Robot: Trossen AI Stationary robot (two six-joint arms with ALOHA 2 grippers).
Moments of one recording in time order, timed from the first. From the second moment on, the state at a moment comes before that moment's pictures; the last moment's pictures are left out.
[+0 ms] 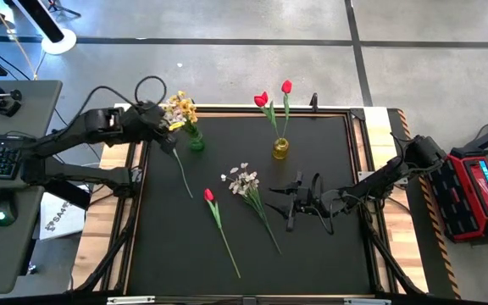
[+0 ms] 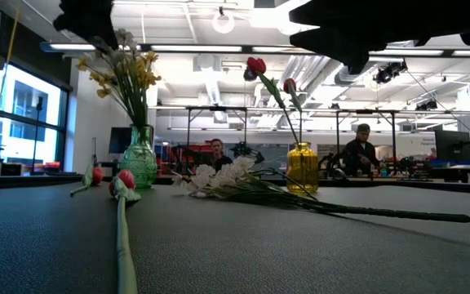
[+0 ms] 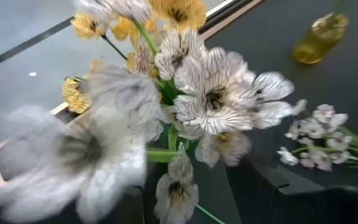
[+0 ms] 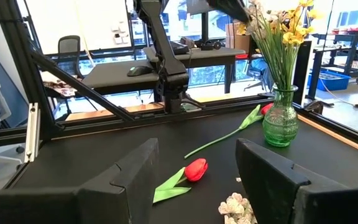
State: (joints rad) left arm 0.30 0.96 1.22 -1.17 -0.41 -0.44; right arm 0.45 1.48 0.51 0.96 0.63 0.08
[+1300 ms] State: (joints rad) left arm -0.62 1.30 1.35 -1.06 -0.47 -1.04; right arm 0.42 1.48 0.51 0.66 0.52 0.34
